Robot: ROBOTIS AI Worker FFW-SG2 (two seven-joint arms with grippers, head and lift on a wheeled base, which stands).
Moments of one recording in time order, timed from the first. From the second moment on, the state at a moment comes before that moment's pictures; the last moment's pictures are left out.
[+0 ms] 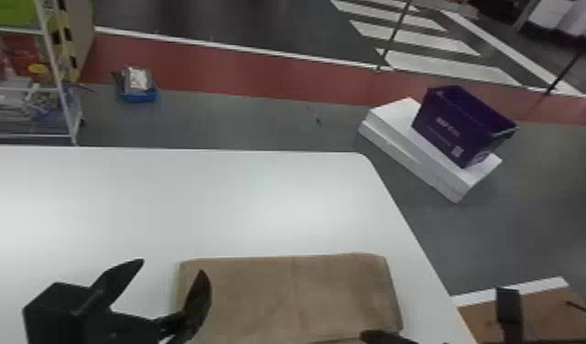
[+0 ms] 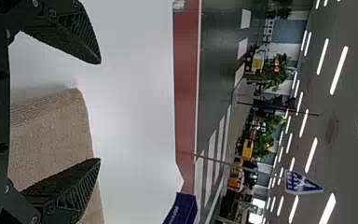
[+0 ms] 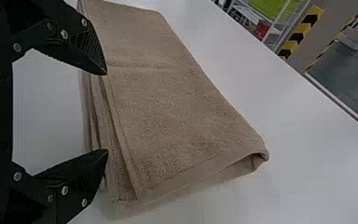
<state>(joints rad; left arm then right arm) 0.59 0.05 -0.35 -2.26 -0.02 0.41 -0.06 0.49 -0.06 -0.80 -2.29 -0.62 1.56 0.66</state>
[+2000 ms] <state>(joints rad) 0.64 0.06 -0.27 -2.33 0.05 0.35 -0.09 0.55 -0.08 -0.29 -2.20 -0.12 0.78 0.73</state>
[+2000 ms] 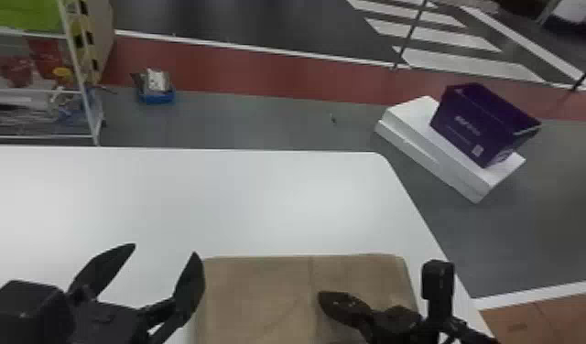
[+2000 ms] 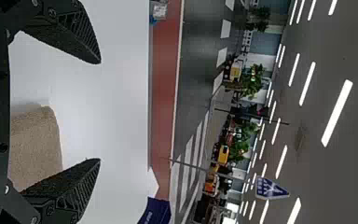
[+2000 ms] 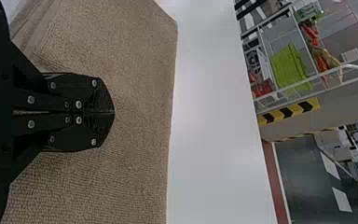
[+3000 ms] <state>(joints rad) 0.64 0.06 -0.24 -2.34 0.08 0.35 -0.11 0.48 -0.07 0.05 -2.20 -0.09 0.87 0.52</state>
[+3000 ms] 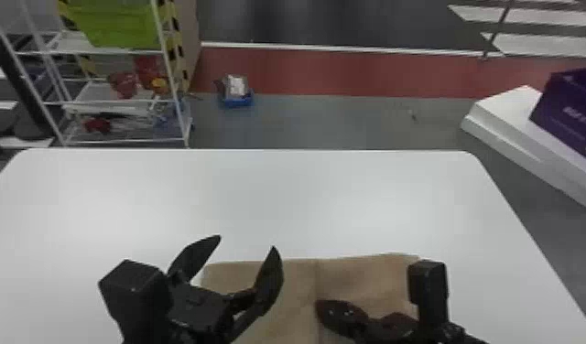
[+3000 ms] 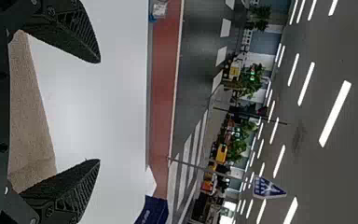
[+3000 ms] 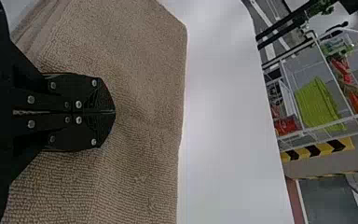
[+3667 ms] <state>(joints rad) 0.70 0.06 -0.26 -2.40 0.08 0.35 -0.10 0.60 -0.08 -0.31 -2.49 -0.18 0.80 0.87</state>
